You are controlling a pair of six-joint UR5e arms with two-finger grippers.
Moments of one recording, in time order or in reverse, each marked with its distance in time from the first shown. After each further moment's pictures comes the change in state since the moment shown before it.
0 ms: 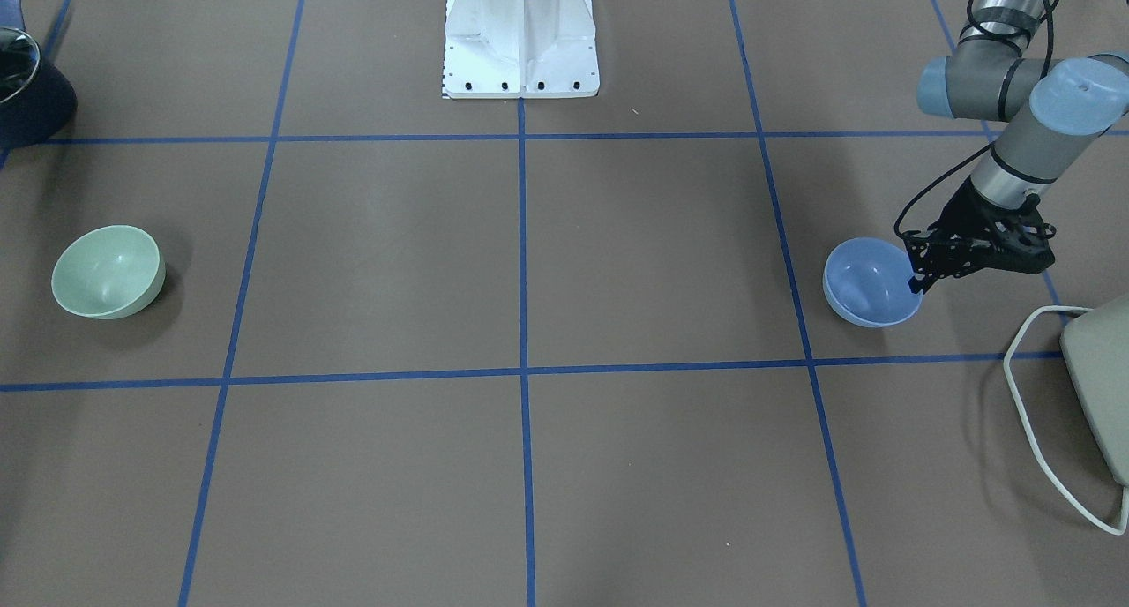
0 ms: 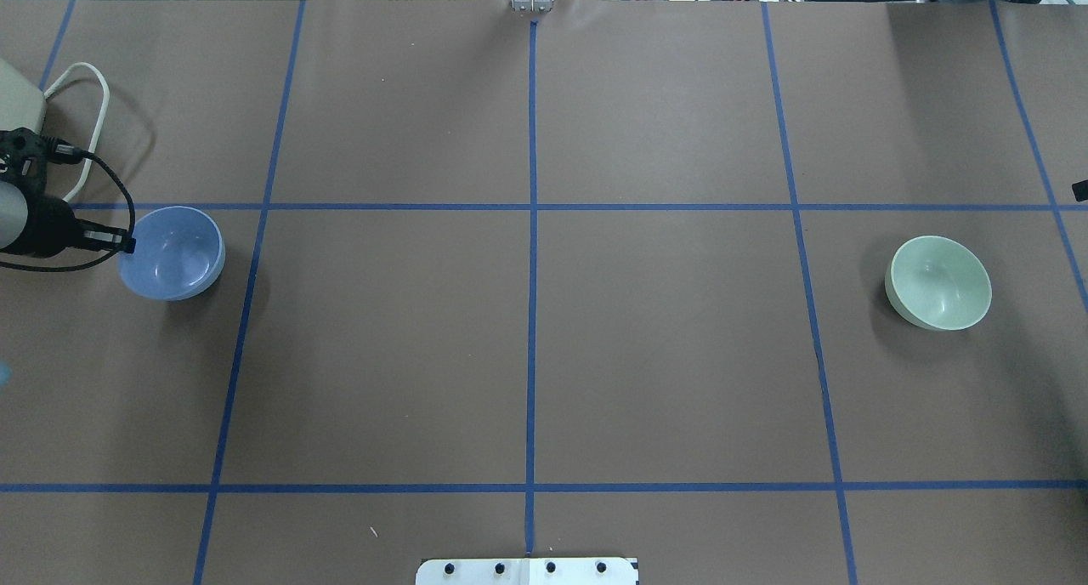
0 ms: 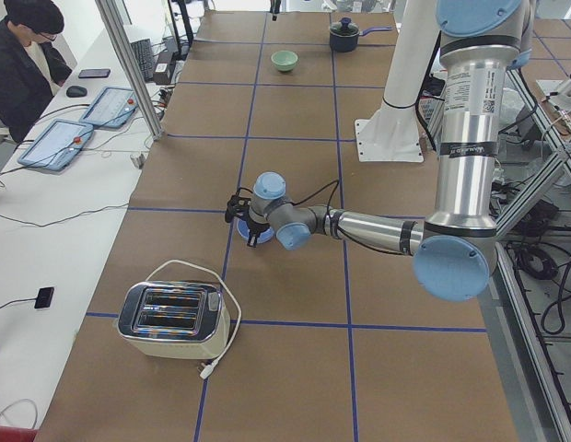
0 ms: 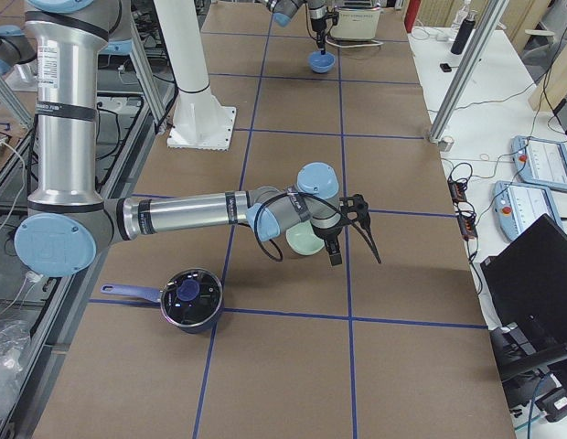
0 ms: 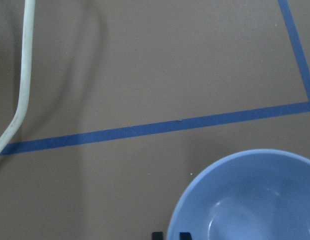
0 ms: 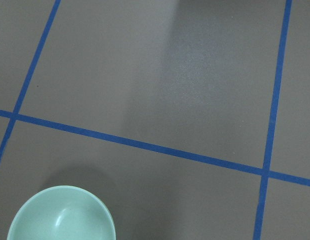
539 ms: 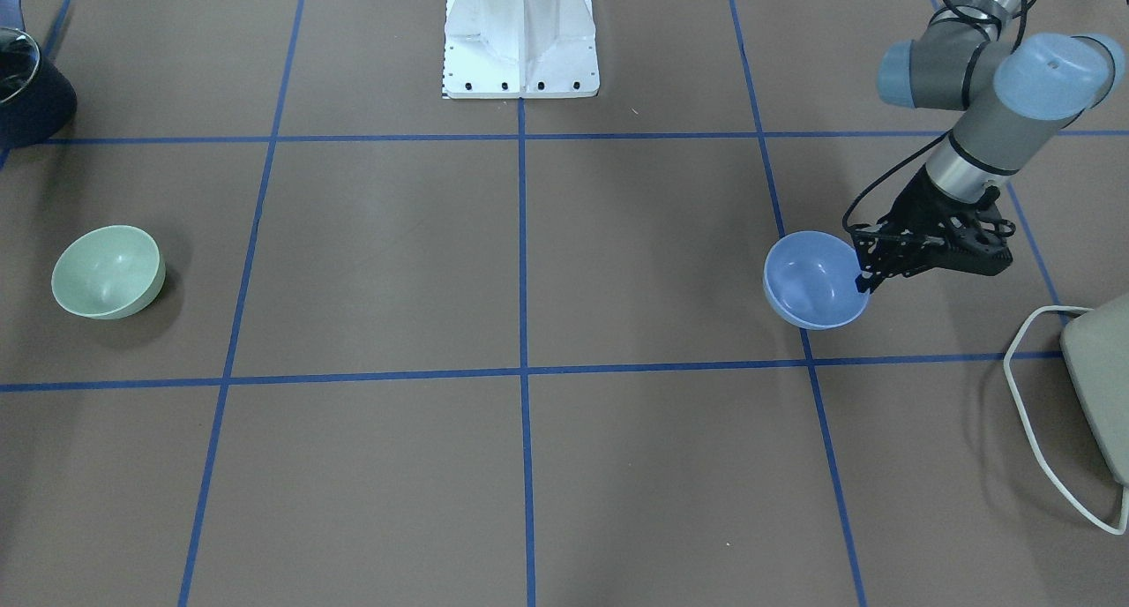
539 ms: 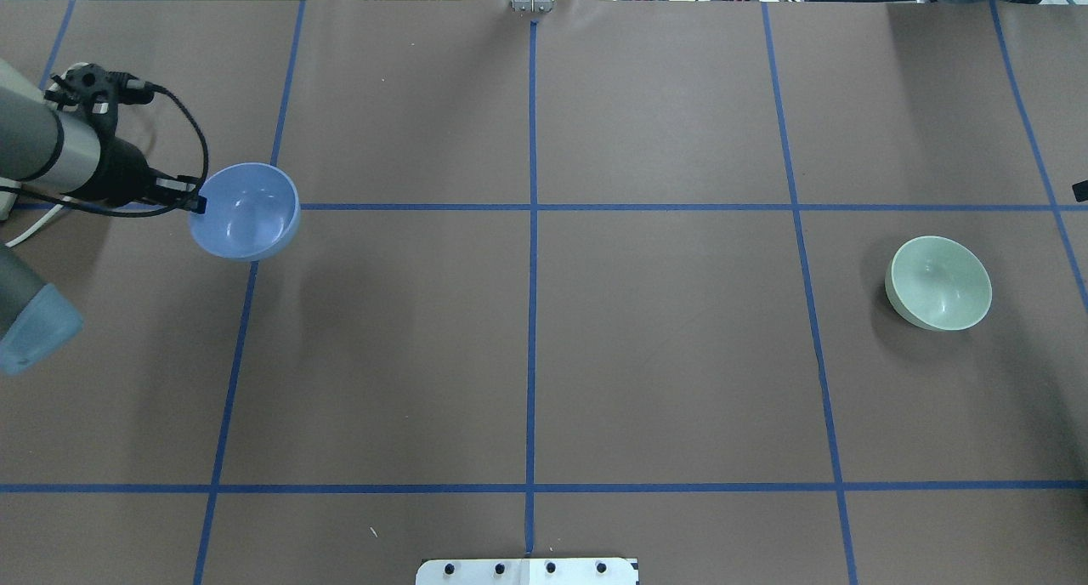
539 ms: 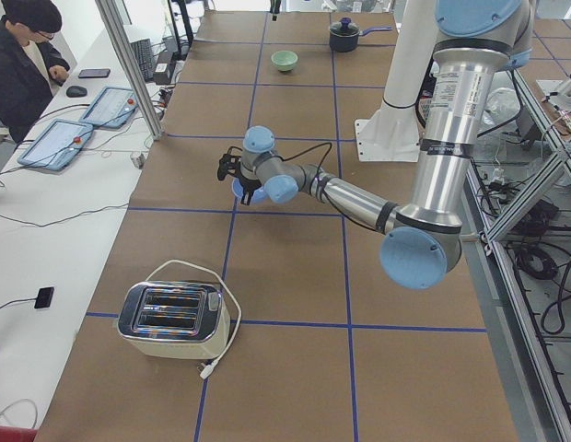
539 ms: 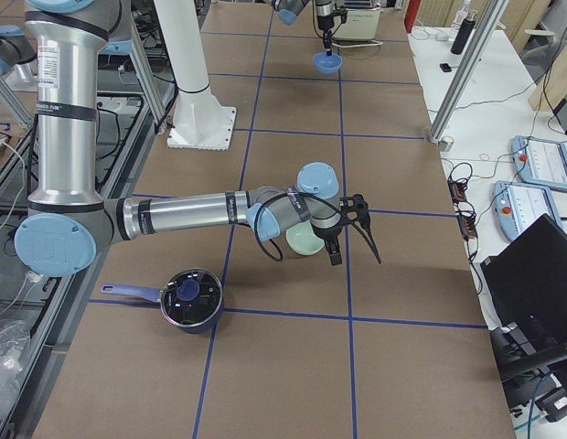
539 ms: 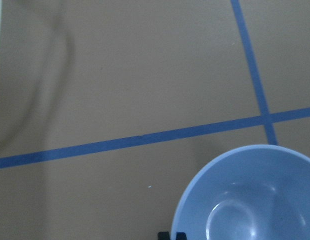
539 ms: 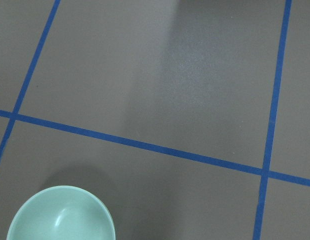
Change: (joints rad) left arm 0.024 -0.213 -0.129 0.313 -0.044 -0.094; right arm 0.000 0.000 0.000 0.000 0.001 -0.001
